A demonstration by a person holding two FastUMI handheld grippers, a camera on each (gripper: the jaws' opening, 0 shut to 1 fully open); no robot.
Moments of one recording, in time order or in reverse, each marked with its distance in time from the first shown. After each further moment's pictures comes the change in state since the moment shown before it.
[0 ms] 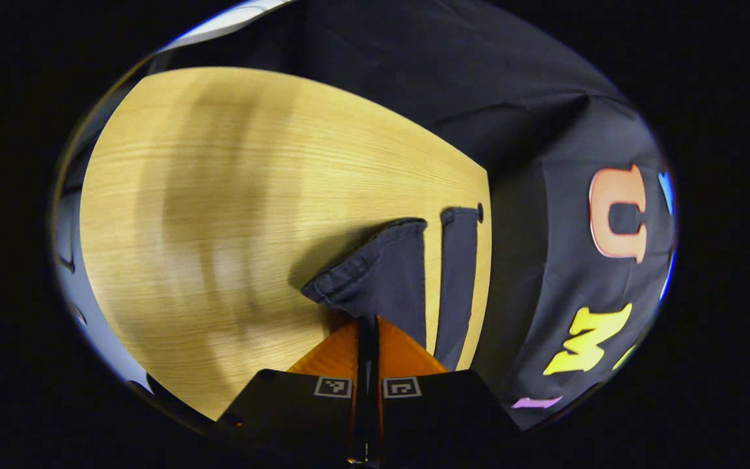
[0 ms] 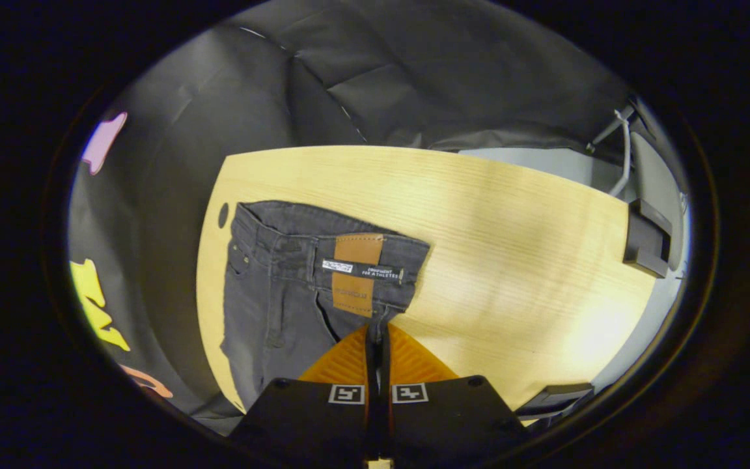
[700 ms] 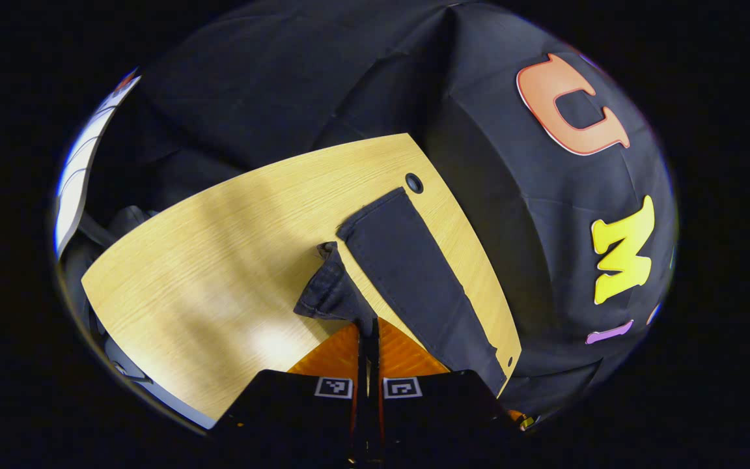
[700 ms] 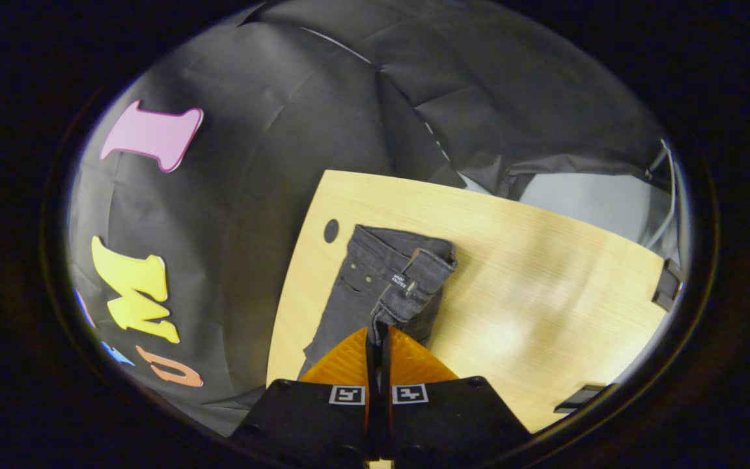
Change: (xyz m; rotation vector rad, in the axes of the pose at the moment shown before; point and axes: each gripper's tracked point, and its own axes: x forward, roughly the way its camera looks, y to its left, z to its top) left arm 0.029 -0.121 0.035 0.459 0.076 0.074; right arm -0.038 0.141 0.021 -0.131 -0.026 0.270
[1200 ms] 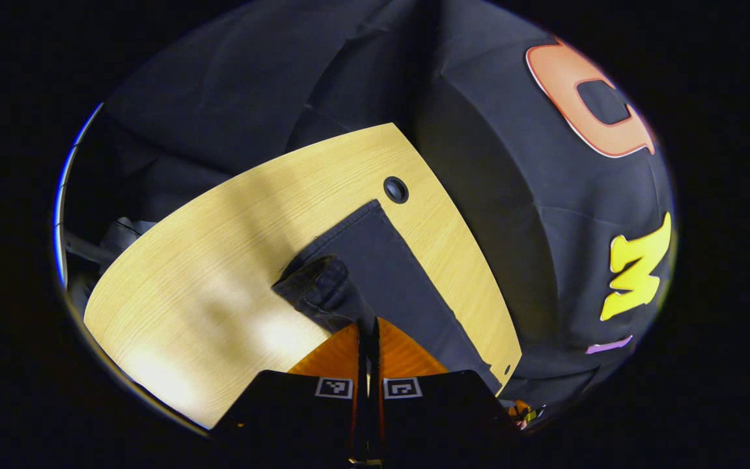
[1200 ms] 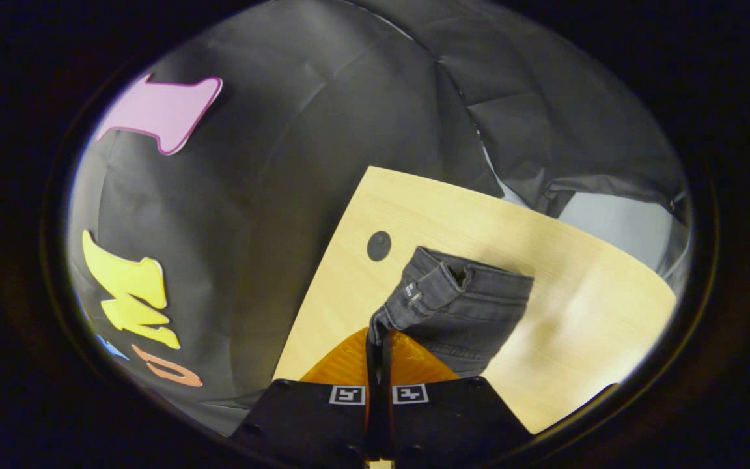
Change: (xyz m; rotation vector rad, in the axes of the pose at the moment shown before) left arm 0.078 -0.052 0.060 0.004 0.093 0.045; right arm 0.089 0.076 0.039 -0.094 0.021 0.031
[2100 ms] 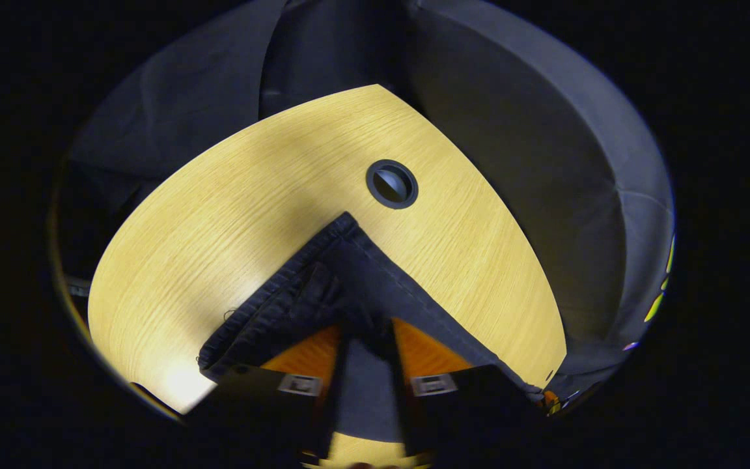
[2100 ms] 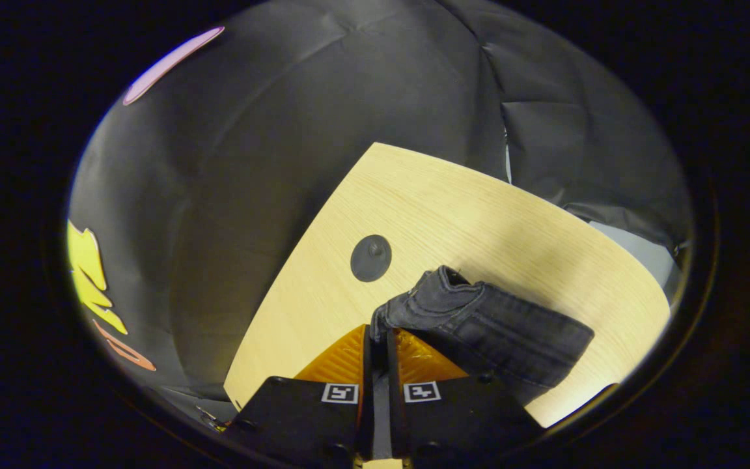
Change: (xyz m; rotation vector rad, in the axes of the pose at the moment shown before) left arm 0.127 -0.031 0.023 0.135 0.070 0.104; right arm 0.111 -0.015 0.010 -0.137 0.023 -0.071
